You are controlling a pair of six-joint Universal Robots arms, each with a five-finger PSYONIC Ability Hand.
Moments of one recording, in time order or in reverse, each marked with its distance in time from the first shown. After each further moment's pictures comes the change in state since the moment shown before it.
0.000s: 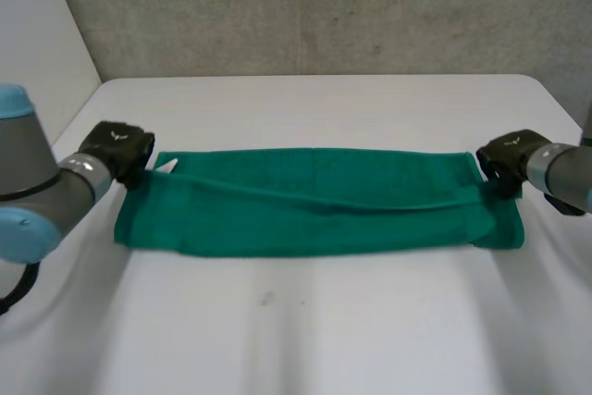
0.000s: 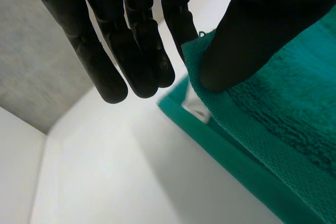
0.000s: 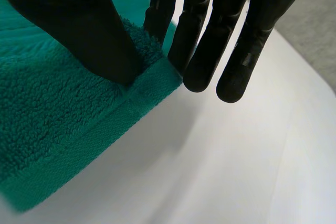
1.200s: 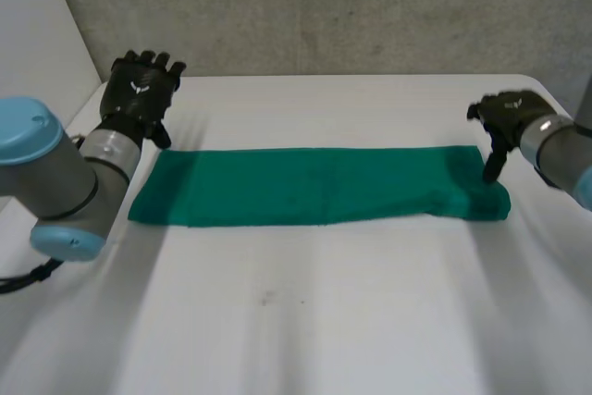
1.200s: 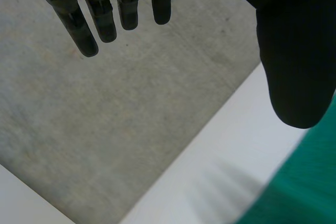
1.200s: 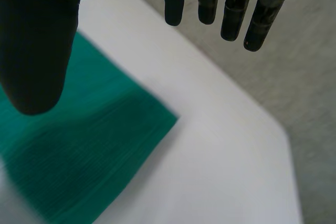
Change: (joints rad) left arm -0.119 0.122 -0.173 0.454 -0.024 -0.054; right arm 0.054 -0.137 0.096 -0.148 0.043 0.139; left_hand -0.922 -0.977 -0.963 -0.975 -0.923; right_hand -0.767 -0.955 -0.971 -0.958 -0.926
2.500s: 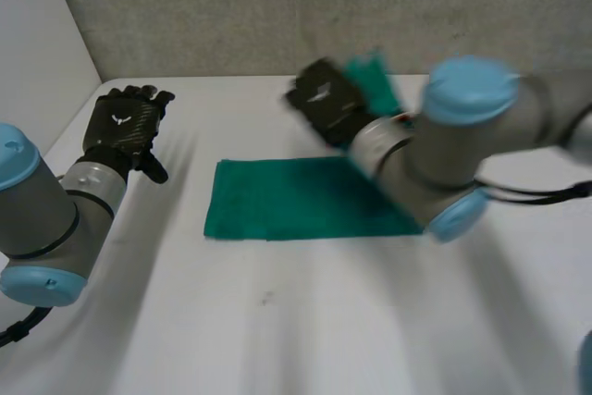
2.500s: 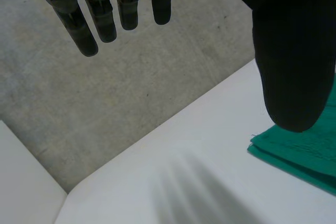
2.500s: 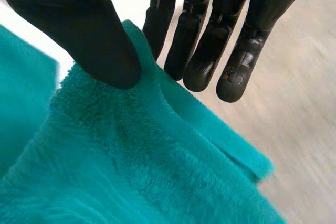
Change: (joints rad) left arm 0.016 0.139 -0.213 -0.033 -0.046 -0.191; right arm 0.424 0.120 -0.122 -0.386 -0.230 -0.246; left_hand 0.000 0.000 0.000 -0.004 0.000; right_hand 0.757 0.957 0.975 0.959 0.911
